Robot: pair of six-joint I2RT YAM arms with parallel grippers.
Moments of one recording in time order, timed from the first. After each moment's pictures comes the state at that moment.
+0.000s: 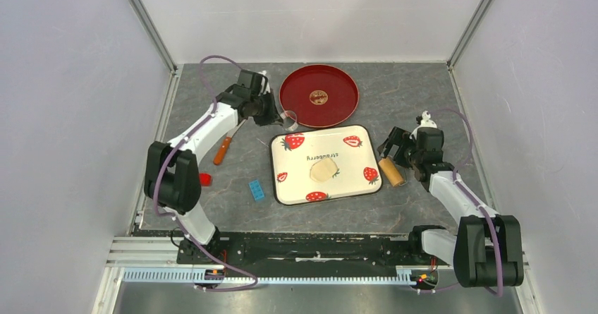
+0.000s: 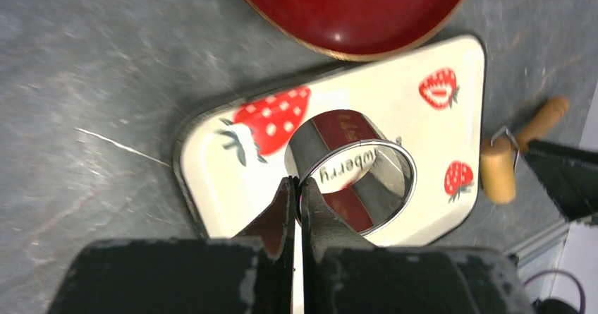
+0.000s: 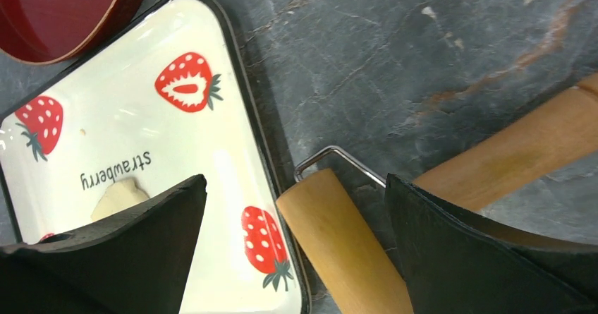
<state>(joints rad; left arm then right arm) -0.35 1.71 1.36 -0.52 0.21 -0.51 0.00 1.14 0.48 -0.04 -0.15 0.43</state>
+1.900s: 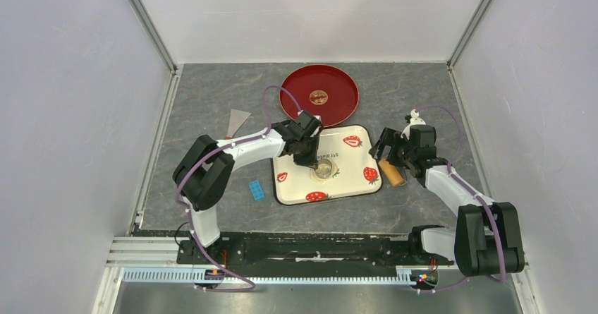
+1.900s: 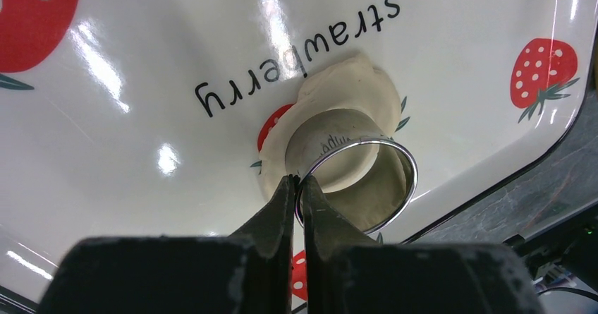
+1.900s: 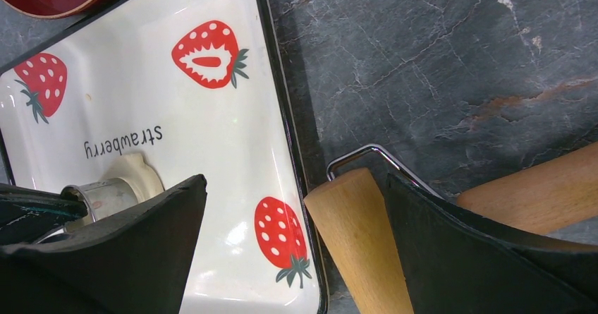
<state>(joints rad) -0.77 1.85 1.24 -0.45 0.09 -0.60 0.06 1.22 0.52 -0.04 -0.20 0.39</state>
